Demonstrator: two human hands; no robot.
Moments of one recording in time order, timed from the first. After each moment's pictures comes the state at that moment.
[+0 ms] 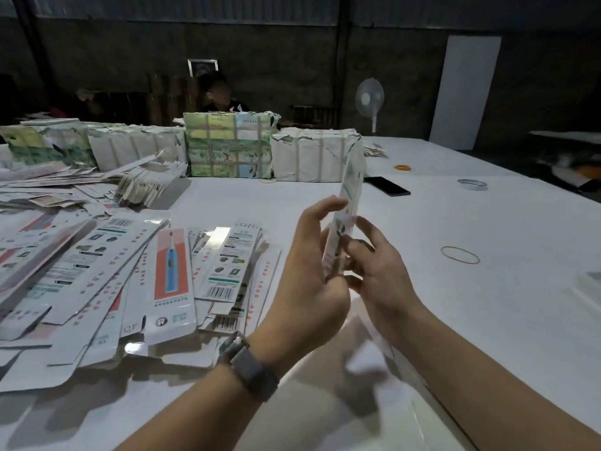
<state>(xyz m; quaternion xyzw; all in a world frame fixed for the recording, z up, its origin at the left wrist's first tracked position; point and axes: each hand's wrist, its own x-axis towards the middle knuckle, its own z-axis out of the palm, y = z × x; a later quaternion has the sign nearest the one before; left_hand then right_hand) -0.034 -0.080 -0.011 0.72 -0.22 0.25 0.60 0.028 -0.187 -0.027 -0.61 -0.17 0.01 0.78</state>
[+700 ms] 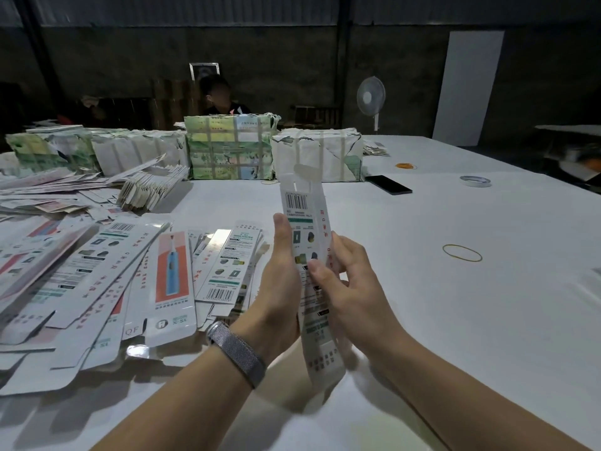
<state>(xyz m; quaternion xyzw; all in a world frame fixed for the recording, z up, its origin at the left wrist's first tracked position) -0.019 -0.063 -0.014 0.57 -0.01 0.04 0.82 0.004 -0.170 -0.043 -0.67 -0.27 -0.04 0.69</state>
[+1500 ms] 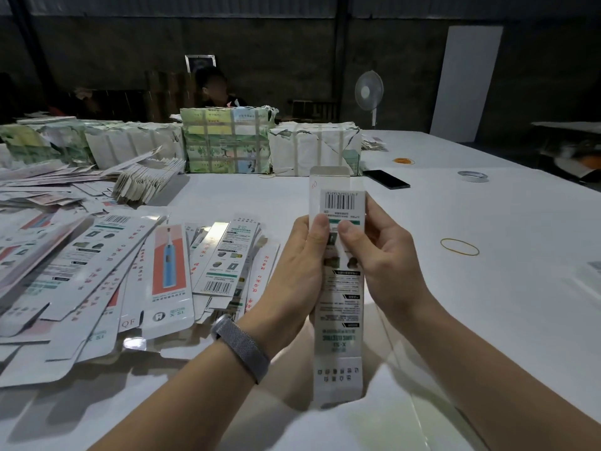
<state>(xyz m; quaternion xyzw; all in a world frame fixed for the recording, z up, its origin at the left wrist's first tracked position) -0.014 -0.072 -0.019 0.66 -0.09 0.11 0.74 0.019 -0.194 -0.014 -0.63 -0.30 -0.09 0.71</state>
